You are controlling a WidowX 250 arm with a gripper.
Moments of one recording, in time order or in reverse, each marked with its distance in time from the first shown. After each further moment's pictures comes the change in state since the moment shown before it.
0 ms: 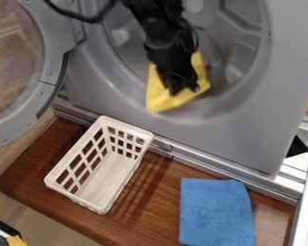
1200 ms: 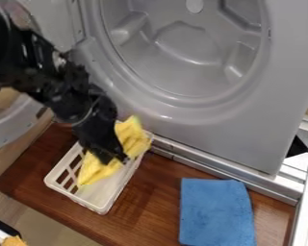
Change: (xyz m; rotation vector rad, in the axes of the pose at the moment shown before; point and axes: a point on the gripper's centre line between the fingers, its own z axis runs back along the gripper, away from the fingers) arm -0.145 -0.014 0.015 0.012 0.092 0.195
